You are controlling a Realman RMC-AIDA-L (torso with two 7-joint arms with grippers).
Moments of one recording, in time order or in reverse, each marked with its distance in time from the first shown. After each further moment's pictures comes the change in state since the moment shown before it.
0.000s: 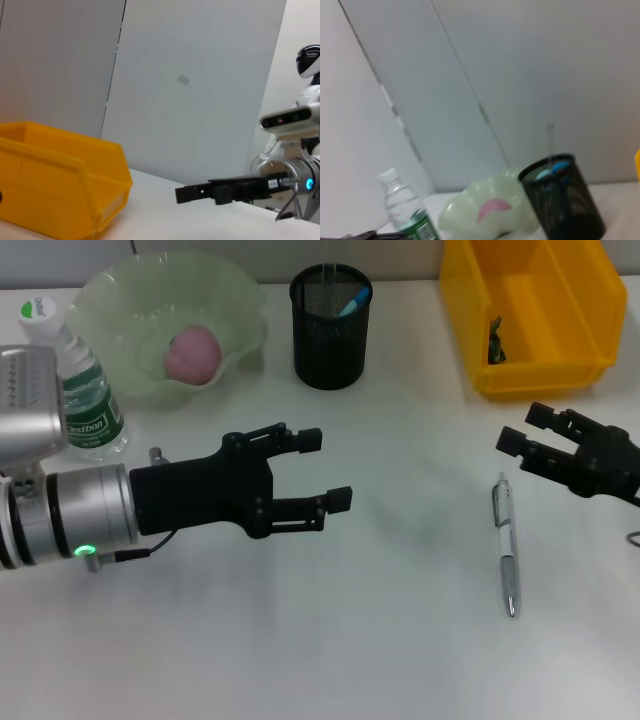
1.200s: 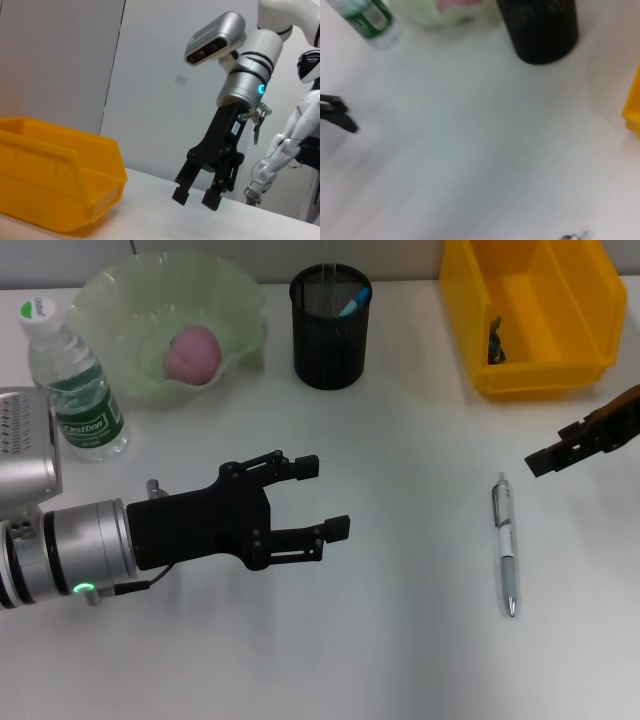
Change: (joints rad) left arm 0.062 -0.011 0.000 -0.029 -0.002 0.005 0.062; right arm 0.334 0.025 0.634 -0.787 -1.708 -0.292 1.192
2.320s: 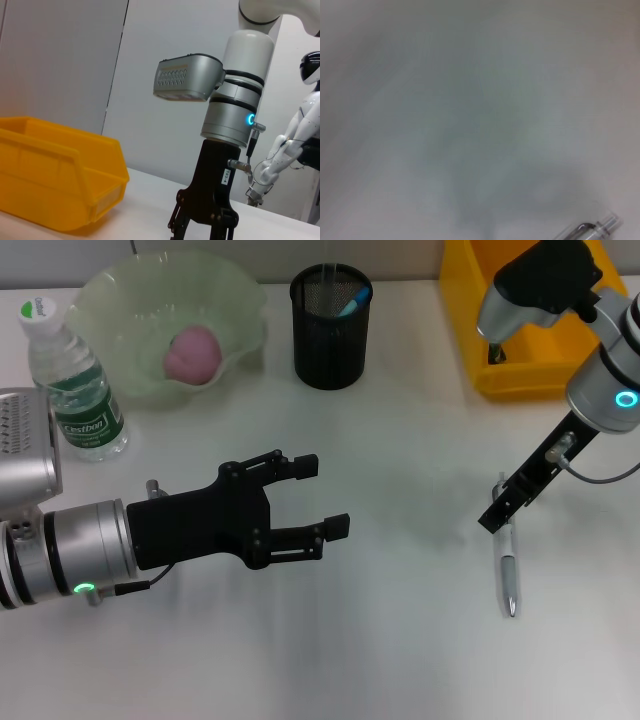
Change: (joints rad) left arm 0.002 0.000 -0.004 -0.003 -0.001 -0.005 -0.002; right arm 0.175 0.165 -0.247 0.103 -0.351 0.129 0.197
